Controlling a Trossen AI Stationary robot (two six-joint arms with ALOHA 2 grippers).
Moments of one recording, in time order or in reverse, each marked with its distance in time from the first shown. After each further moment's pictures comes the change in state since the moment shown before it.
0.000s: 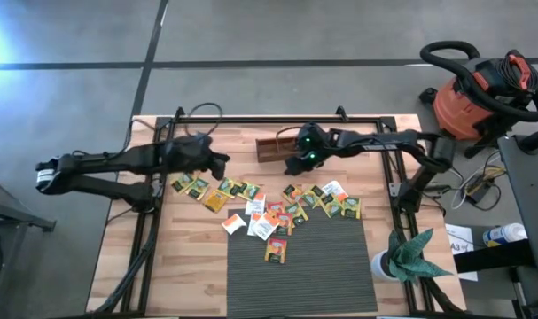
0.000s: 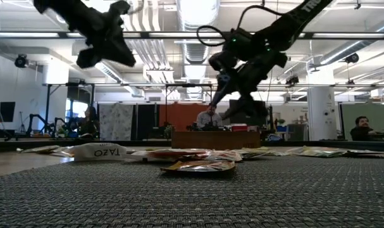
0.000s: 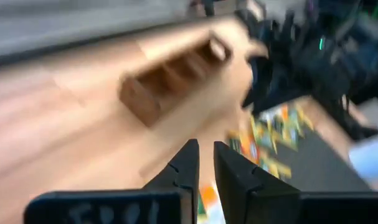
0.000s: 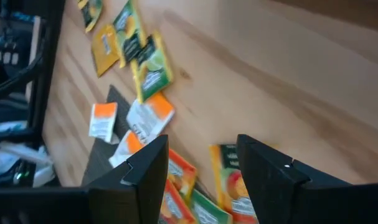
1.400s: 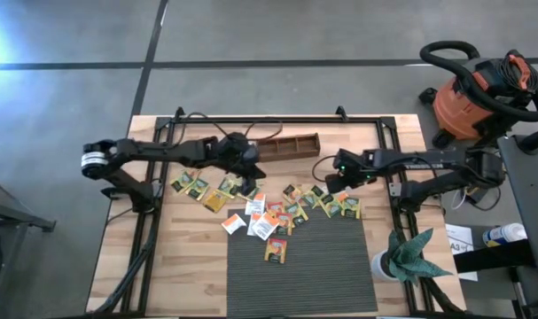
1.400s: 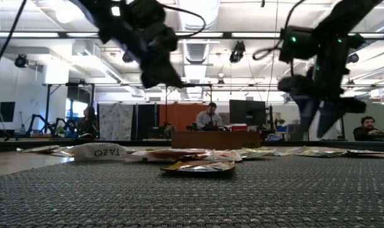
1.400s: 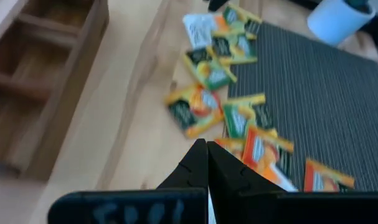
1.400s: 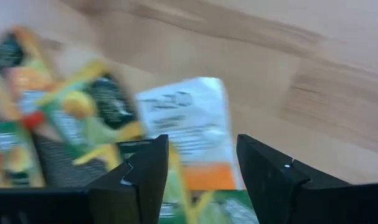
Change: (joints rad) left arm 0.047 0.543 0.224 0.221 0.413 0.542; right arm 0.102 -0.479 -0.425 -0.433 0.432 0.210
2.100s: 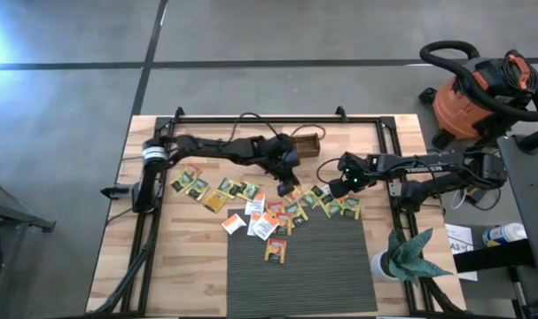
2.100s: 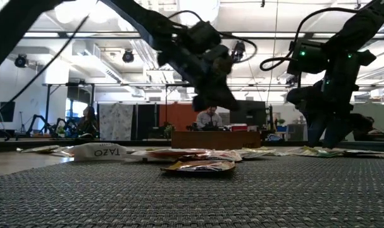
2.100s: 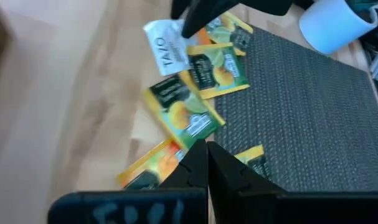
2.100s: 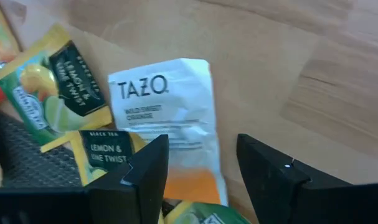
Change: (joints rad) left arm -0.016 0.520 0.483 -0.045 0.185 -0.013; right arm -0.024 0.001 -0.153 0.206 -0.102 -0.089
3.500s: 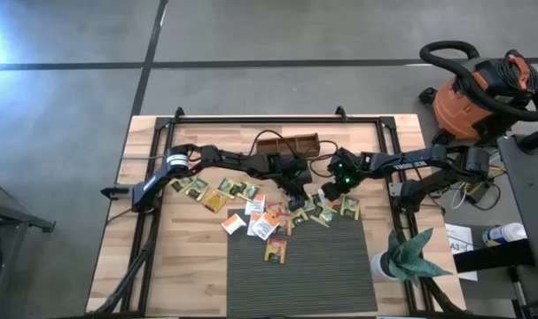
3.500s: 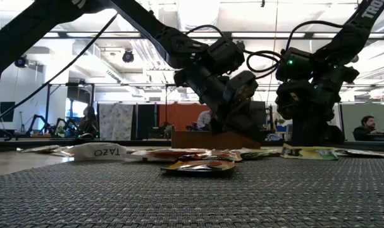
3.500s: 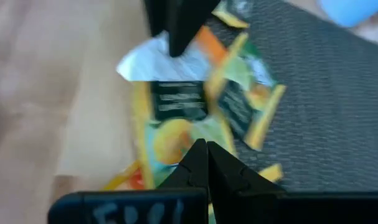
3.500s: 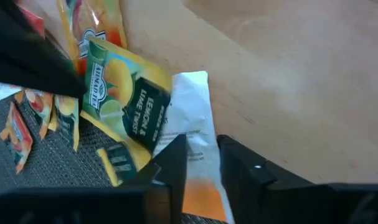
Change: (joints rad) left arm -0.077 0.206 0.121 0.043 -0.042 -0.014; right arm -0.047 0.190 -0.006 0.299 -0.274 -0.203
